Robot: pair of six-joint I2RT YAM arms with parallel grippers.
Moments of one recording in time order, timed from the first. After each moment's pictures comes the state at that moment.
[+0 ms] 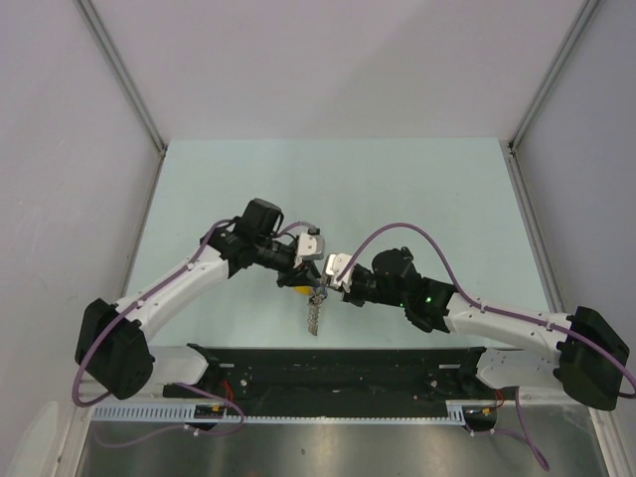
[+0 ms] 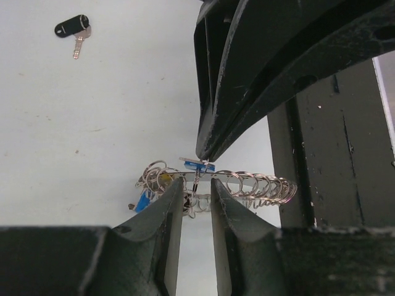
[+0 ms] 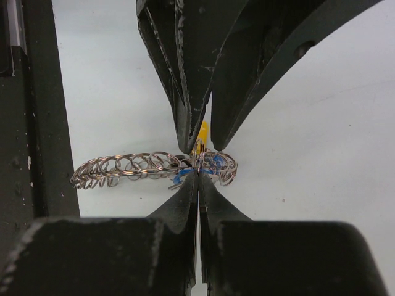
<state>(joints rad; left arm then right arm) -0.58 1.28 0.96 -0.57 0.87 0.72 1.01 1.16 0.66 0.14 -0.19 -0.35</state>
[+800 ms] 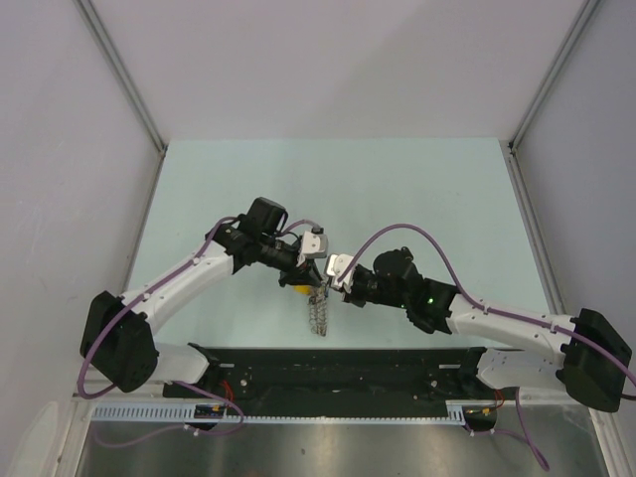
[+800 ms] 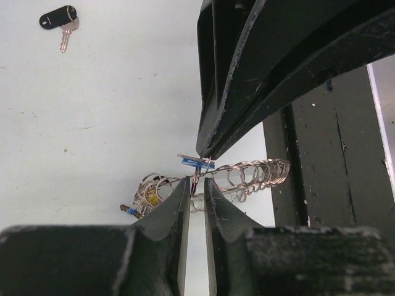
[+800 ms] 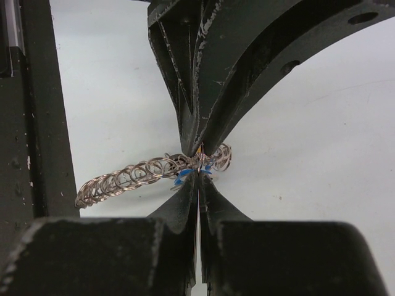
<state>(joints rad) -0.59 1.33 1.00 -0.61 0.88 0.73 1.02 1.14 0.66 0.12 -0.17 -0.35</state>
